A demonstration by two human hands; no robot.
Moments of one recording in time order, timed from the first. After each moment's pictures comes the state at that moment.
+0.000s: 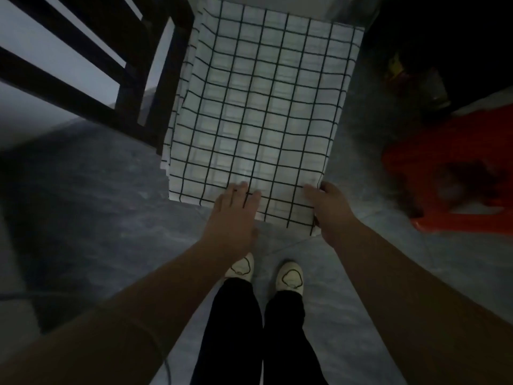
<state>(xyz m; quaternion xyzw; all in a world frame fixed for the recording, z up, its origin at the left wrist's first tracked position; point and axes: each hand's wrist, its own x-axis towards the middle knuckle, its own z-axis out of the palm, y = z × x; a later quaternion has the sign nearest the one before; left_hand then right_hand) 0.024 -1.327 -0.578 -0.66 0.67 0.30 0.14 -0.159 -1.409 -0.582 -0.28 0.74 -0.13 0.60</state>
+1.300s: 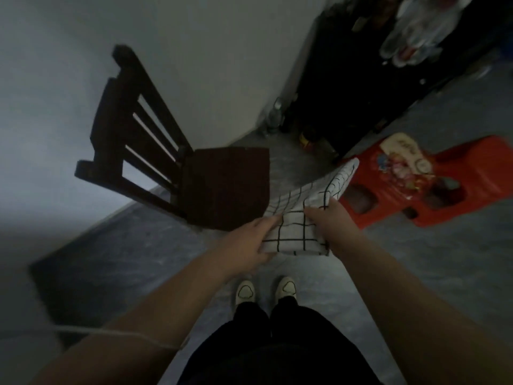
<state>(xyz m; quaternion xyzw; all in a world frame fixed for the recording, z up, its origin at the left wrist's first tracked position) 0.044 -1.323 -0.208 -0.48 0.76 0.44 -0.01 -0.165 -1.347 -0.171 -0.31 0.75 -0.25 0.53</state>
